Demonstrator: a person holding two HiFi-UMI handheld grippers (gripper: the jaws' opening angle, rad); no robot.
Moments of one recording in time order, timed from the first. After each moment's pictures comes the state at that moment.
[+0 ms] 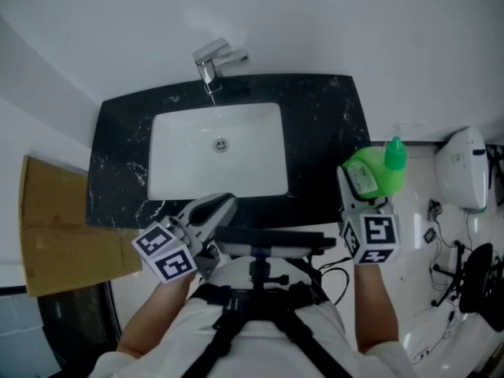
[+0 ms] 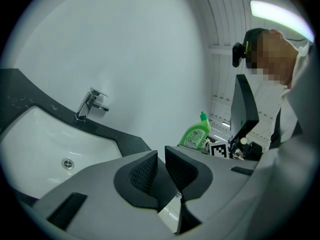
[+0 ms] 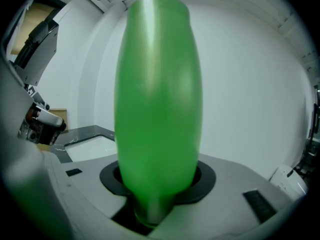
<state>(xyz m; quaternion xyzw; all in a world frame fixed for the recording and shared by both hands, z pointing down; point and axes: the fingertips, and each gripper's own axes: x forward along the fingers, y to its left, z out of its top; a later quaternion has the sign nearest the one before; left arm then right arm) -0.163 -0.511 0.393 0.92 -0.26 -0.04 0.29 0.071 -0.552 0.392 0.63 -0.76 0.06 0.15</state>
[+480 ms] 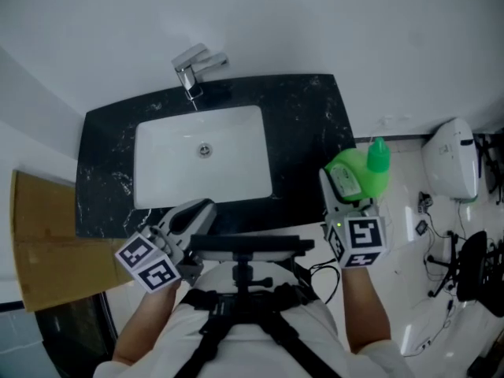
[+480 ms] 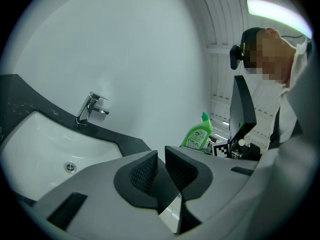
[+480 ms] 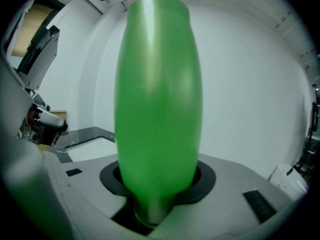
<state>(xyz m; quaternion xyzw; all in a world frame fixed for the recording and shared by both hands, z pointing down) -0.174 -0.510 0.388 0.92 -0.27 -0.04 0.28 0.062 -0.546 0.388 0.62 -0.77 0.06 0.14</state>
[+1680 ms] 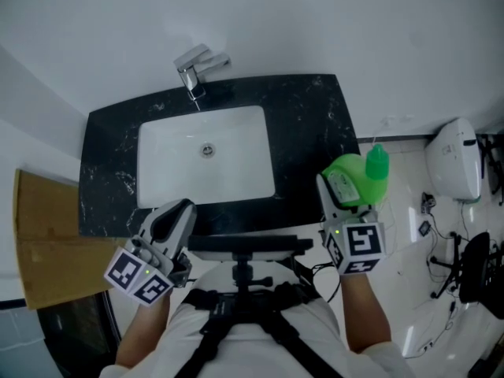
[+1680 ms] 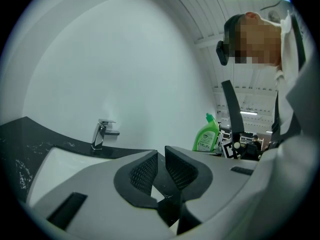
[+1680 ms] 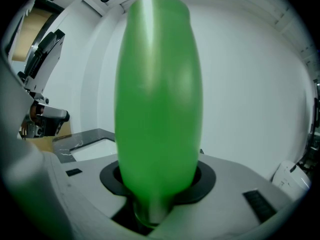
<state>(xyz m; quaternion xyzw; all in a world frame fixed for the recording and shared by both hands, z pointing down) -0.209 -0.507 0.357 0.92 -0.35 -0.02 0.17 0.050 -0.535 0.383 0.62 -0.77 0.08 0.13</state>
